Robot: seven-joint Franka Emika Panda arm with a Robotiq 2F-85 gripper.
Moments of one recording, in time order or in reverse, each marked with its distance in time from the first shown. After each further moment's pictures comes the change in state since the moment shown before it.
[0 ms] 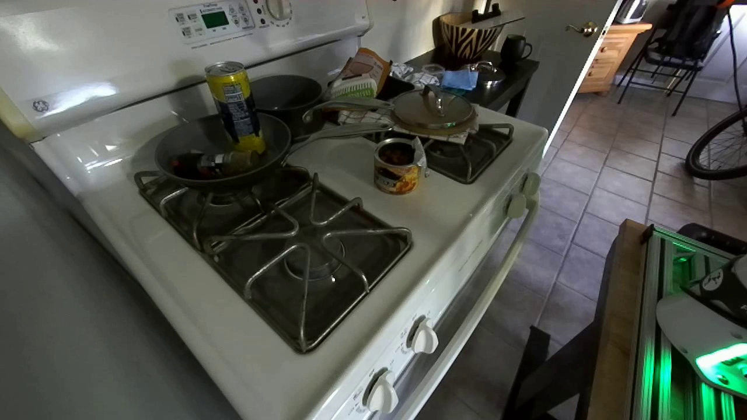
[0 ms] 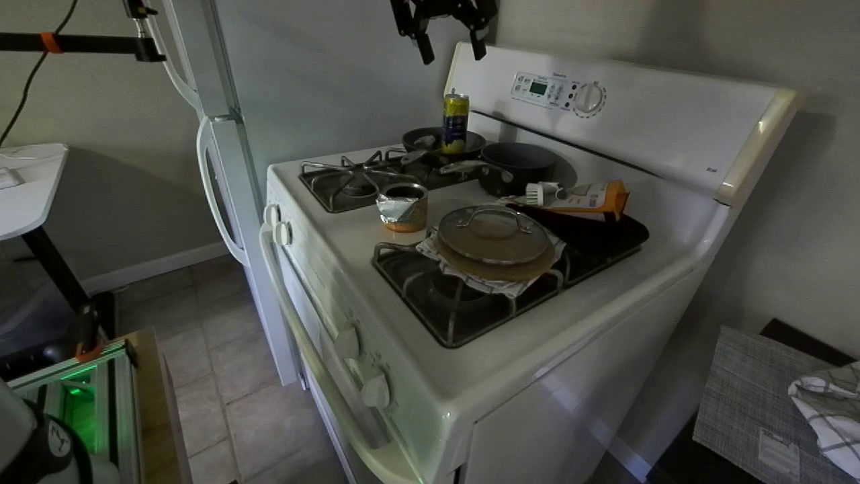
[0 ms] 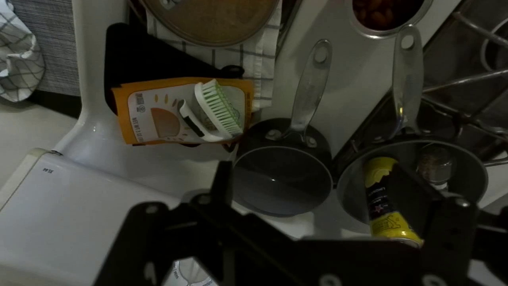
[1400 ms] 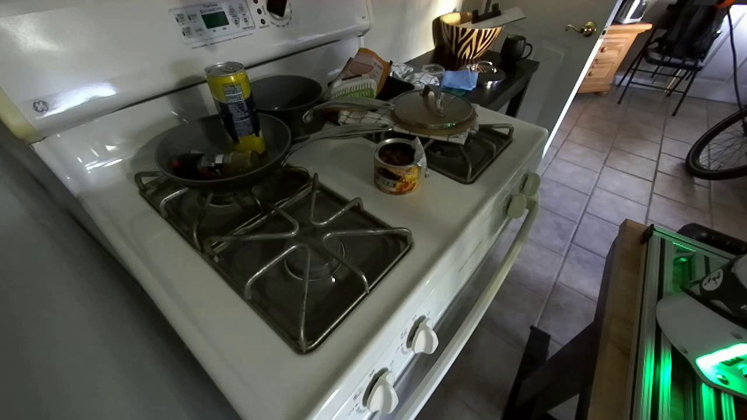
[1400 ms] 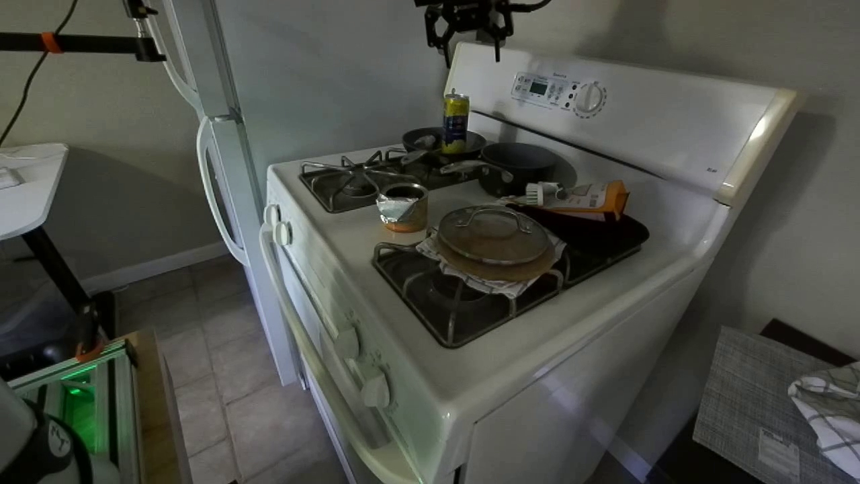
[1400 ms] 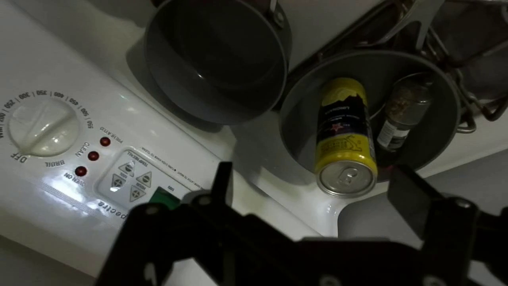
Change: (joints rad) arm 0.067 0.453 0.032 0.491 0.090 0.011 -0.397
